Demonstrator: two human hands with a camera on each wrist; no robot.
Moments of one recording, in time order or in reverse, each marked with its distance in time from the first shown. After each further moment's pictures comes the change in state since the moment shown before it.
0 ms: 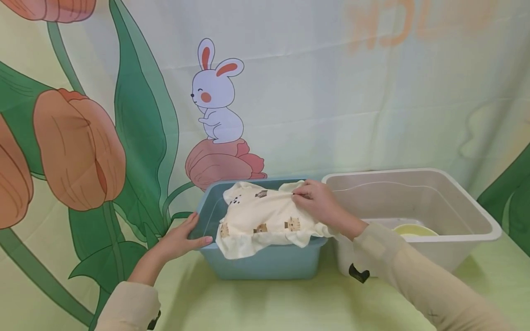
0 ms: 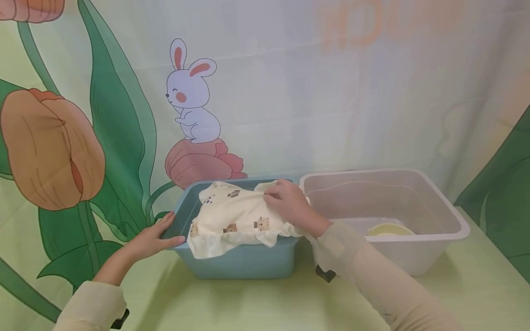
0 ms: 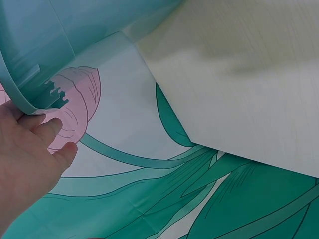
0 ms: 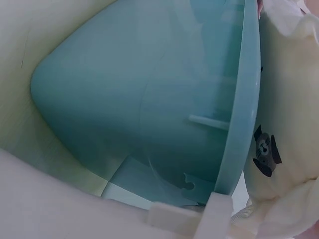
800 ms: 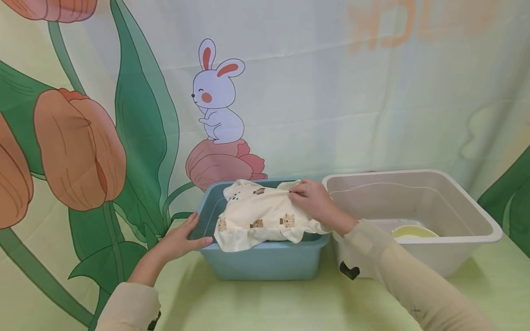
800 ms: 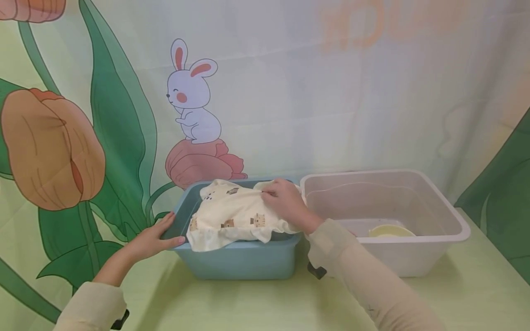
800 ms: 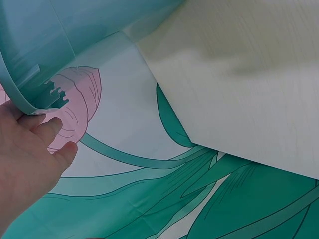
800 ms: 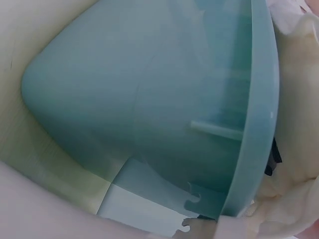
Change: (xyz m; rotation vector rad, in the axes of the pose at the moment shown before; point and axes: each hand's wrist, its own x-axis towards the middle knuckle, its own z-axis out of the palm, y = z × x) left_hand -0.002 0.001 0.000 -0.003 0.001 0.013; right_hand 0.013 0.004 0.012 -0.059 -0.009 0.022
